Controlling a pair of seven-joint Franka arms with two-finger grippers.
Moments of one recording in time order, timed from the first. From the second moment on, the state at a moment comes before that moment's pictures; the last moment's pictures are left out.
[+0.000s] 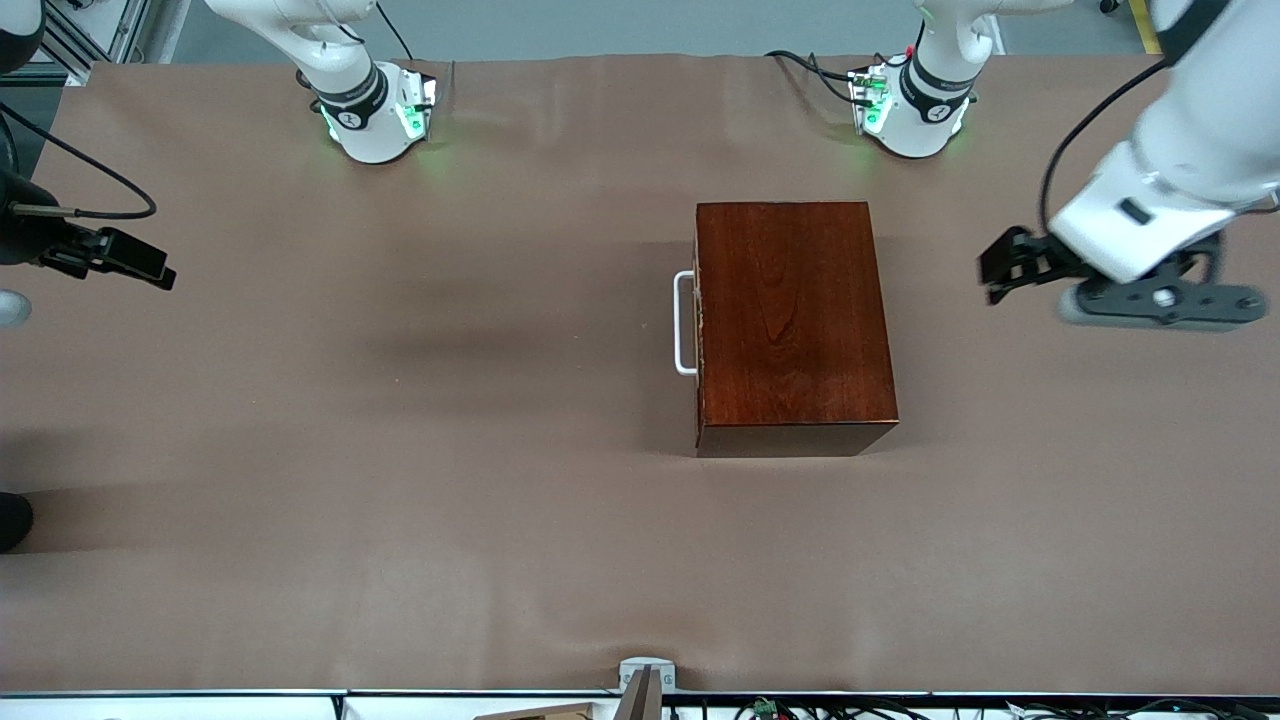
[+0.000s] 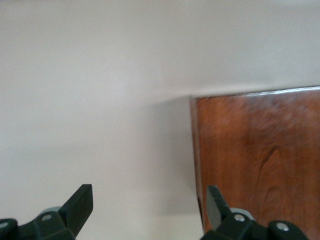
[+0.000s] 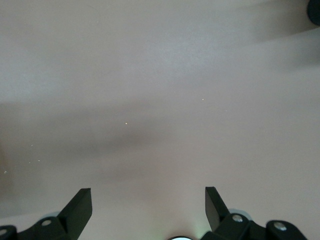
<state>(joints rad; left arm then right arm) -0.02 0.19 -0.27 -1.26 0.13 1.41 -0.18 -0.03 0.09 0.03 -1.43 0.00 1.43 0.15</state>
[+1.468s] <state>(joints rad) -0.04 -0.03 -0.01 -1.59 0.00 1.55 -0.07 -0.04 0.09 0.04 -1.43 0.01 1.44 0.17</state>
